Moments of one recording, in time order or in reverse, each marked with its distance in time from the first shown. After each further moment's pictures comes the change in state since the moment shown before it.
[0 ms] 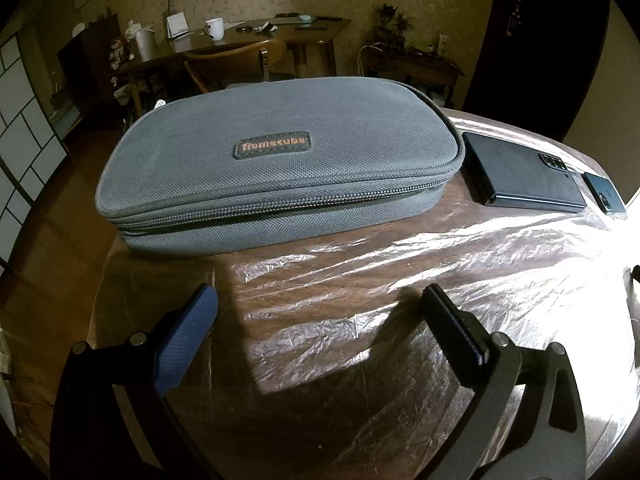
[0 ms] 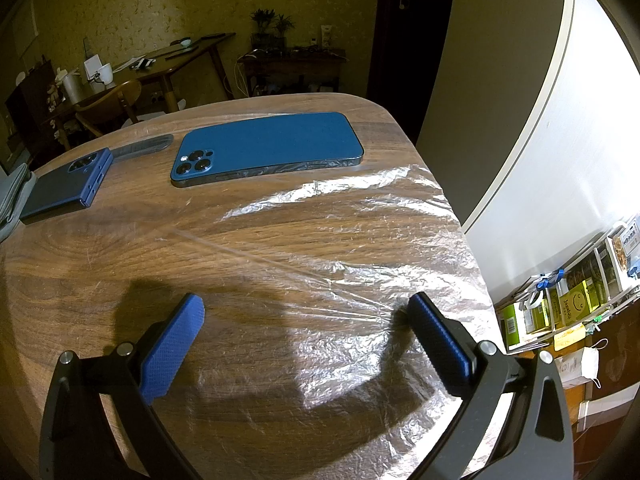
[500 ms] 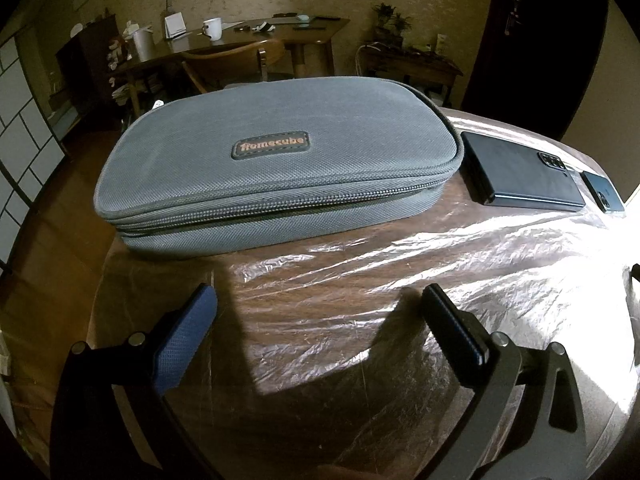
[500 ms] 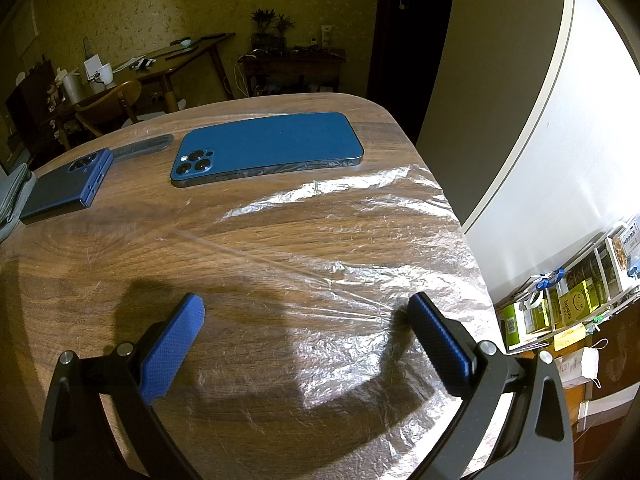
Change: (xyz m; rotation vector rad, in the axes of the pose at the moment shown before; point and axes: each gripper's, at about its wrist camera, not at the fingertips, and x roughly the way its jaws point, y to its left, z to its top) left arm 0.001 0.000 -0.001 0.003 0.001 -0.004; right arm 0.000 0.000 0.000 0.000 0.000 0.000
